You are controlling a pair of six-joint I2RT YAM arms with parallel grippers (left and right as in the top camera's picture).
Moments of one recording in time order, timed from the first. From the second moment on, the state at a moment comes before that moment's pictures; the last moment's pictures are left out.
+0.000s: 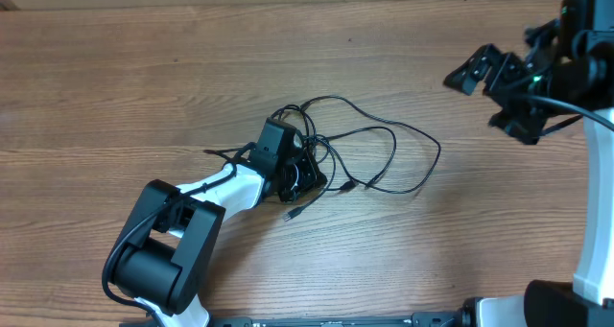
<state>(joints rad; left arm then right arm) -0.45 1.84 0.84 -0.07 0.50 -0.94 -0.07 1.59 1.94 -1.58 -0.41 0.49</state>
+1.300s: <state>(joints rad) -0.45 1.84 0.83 0.00 0.51 -0.92 0.39 1.63 0.89 -0.61 -0.19 1.41</state>
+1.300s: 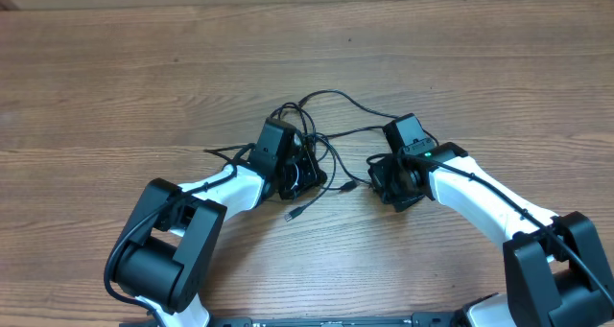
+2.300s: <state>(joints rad) -0.17 1.34 0.80 -0.33 0.92 -0.33 0.43 1.52 0.92 -0.59 -0.46 1.00</state>
